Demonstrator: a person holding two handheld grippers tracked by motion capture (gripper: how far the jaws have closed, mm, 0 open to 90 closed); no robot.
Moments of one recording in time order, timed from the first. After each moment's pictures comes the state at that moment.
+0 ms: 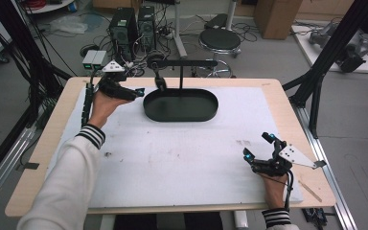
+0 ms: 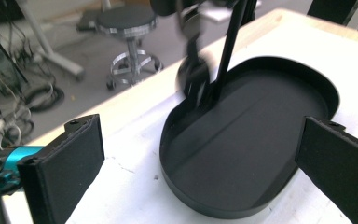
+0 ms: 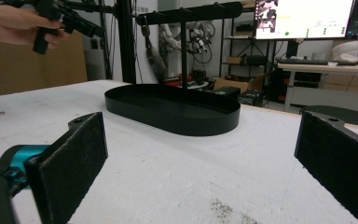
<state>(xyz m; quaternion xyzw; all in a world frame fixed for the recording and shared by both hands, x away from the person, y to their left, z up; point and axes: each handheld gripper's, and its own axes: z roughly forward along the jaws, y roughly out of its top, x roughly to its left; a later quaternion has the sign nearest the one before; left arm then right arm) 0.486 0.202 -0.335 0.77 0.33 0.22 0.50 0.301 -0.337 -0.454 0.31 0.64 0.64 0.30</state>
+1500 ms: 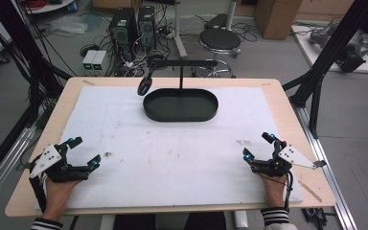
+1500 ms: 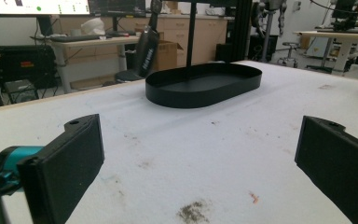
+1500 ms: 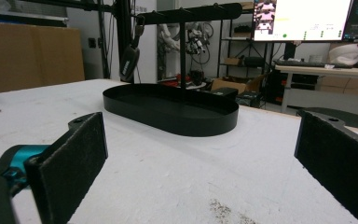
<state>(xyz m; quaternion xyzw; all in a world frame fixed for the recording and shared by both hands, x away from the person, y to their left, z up) 0.270 0.308 -0.452 0.65 0.31 0.30 0.63 0.300 -0.336 -0.454 0.31 0.64 0.64 0.31</state>
